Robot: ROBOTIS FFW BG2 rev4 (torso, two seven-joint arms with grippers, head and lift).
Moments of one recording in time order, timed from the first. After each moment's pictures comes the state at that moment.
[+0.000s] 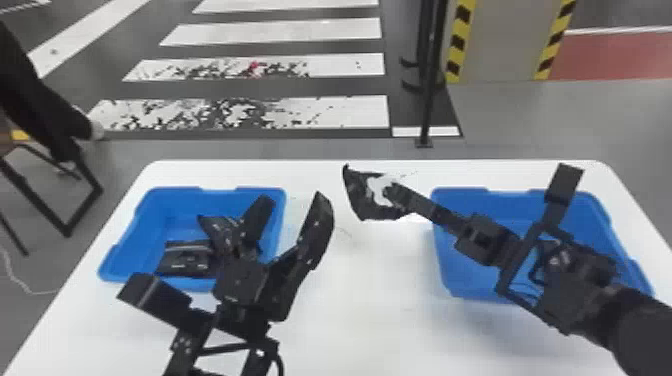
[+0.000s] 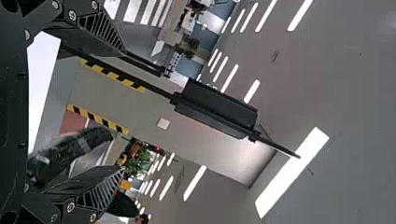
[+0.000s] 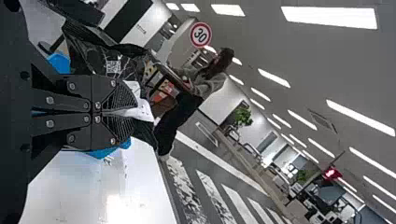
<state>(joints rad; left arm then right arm) 0.46 0.13 -0.19 -2.02 0.50 -0.26 -0.18 -0.01 -0.26 0.15 -1.76 -1.01 0.60 0.42</state>
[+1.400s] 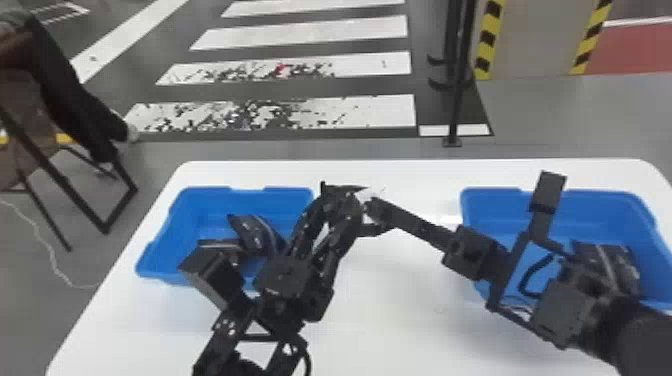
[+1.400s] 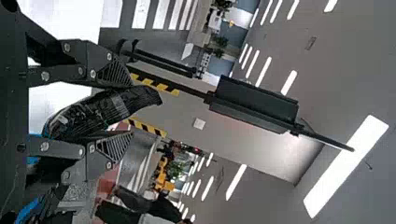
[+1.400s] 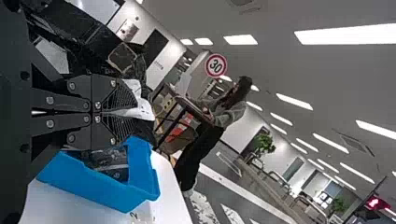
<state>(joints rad) 0.47 0.13 -0.16 -2.11 0.38 -0.02 -0.15 -0.06 -0.27 0.31 -1.74 -1.11 0.59 0.42</state>
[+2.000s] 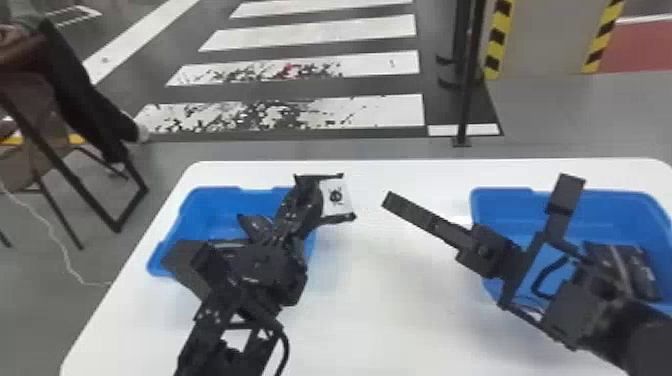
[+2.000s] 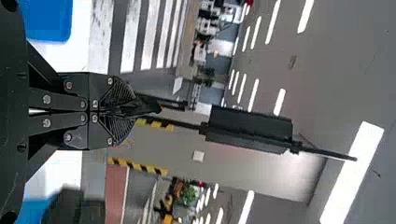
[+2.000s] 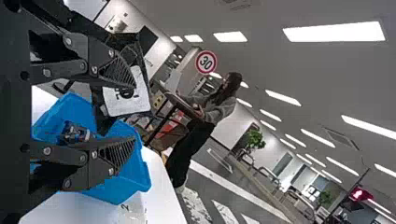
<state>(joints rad) 0.46 0.11 -0.05 -2.12 0.23 -0.02 -0.08 -0.06 -0.27 0.31 -1.70 -1.12 0.52 0.43</state>
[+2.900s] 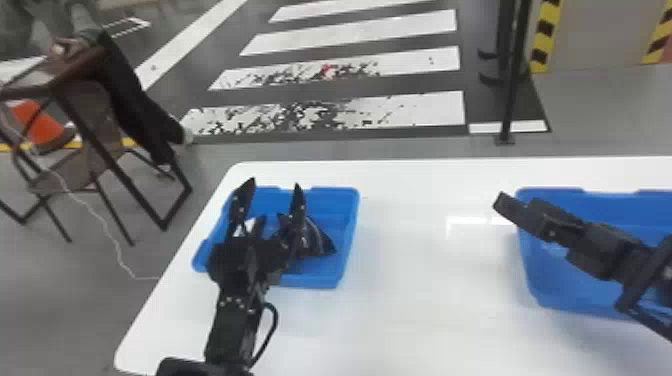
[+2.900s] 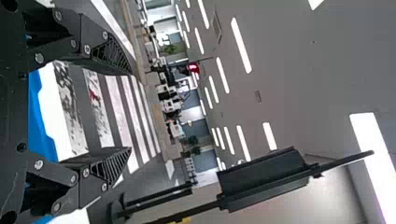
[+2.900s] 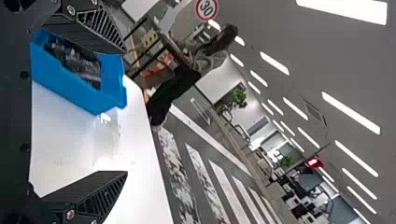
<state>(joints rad) 0.33 0.08 0.15 -1.81 -0.15 -0.31 0.01 0.00 -0.28 0.12 -1.72 -0.83 0.49 0.45</state>
